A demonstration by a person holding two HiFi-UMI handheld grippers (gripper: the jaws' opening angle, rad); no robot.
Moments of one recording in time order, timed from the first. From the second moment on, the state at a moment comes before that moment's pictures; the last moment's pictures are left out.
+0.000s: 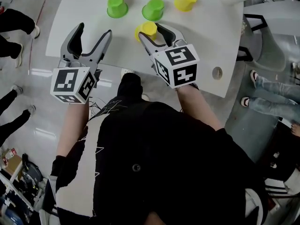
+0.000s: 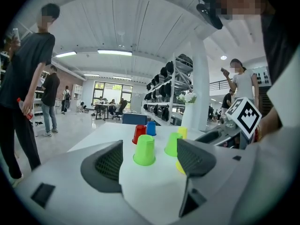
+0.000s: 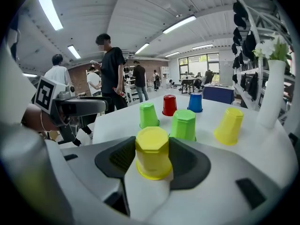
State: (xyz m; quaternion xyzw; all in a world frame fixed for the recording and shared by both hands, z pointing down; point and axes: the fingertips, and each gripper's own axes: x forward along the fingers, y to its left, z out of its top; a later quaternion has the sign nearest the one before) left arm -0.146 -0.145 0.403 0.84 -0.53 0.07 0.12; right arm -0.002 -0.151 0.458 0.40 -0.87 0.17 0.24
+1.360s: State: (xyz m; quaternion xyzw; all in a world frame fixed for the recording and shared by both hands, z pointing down) left arm -0.161 -0.153 0.396 0.83 -0.54 0.07 0.11; right arm 0.035 -0.202 0.398 0.43 -0.86 0.22 0.14
